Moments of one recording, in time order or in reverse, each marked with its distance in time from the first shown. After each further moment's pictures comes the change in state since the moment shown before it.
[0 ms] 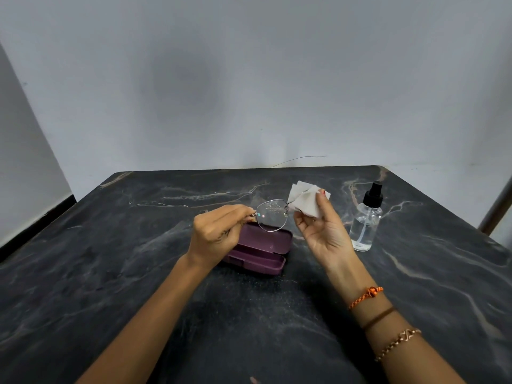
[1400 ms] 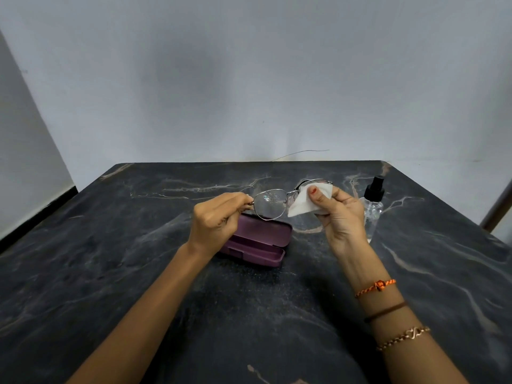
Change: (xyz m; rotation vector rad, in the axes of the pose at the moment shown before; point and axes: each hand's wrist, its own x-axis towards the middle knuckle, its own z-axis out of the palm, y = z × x) left_hand 0.000 -0.004 0.004 0.014 0.034 -0.057; right_hand -0.004 -0.020 -0.001 -0.410 -0.034 -0.201
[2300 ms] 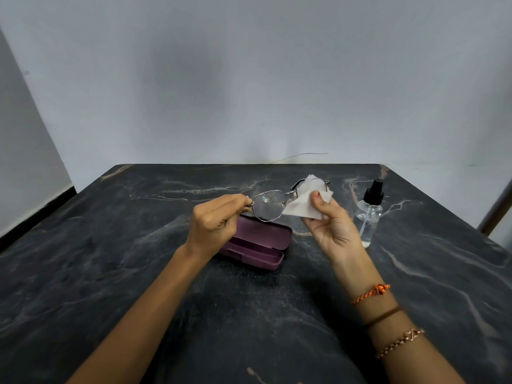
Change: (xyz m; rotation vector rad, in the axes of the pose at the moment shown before) left_hand 0.001 -0.001 -0.003 0.016 -0.021 0.011; right_hand -0.003 0.004 0.004 0.360 -0.071 0.201
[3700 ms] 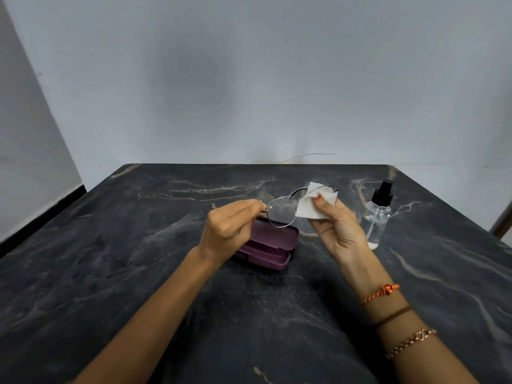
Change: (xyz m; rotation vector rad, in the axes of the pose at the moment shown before) left_hand -0.003 0.007 0.005 -0.018 -0.027 0.079; right_hand 0.008 0.004 -0.007 -0.150 0.005 -0.023
